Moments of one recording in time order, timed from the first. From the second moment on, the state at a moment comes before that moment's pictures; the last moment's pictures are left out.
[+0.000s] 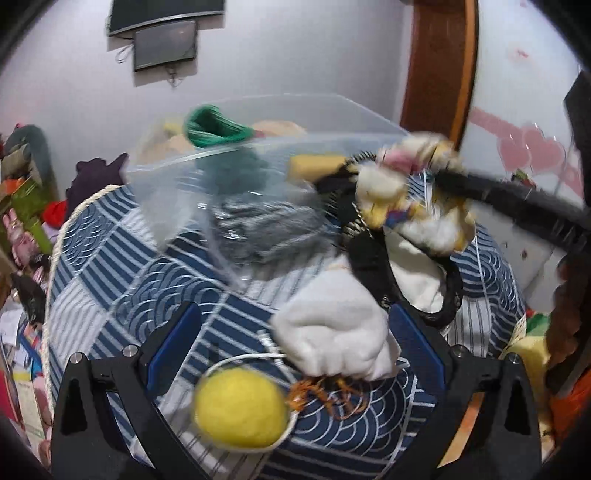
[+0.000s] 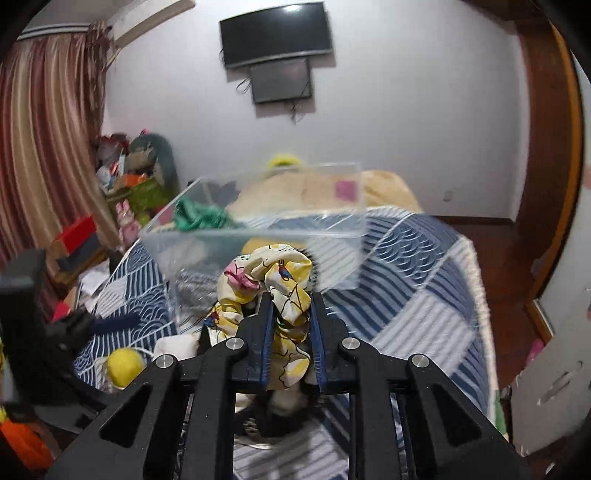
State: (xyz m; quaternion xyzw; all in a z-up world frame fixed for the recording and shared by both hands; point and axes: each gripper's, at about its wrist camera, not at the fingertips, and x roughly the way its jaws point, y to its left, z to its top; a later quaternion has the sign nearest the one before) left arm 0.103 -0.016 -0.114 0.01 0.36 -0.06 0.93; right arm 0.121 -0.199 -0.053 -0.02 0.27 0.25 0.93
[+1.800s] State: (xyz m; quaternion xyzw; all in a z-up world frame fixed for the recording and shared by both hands) left arm 0.163 0.046 -0.039 -0.05 0.26 -0.01 0.96; right arm 0.173 -0.172 -0.010 0.00 0.23 0.25 0.94
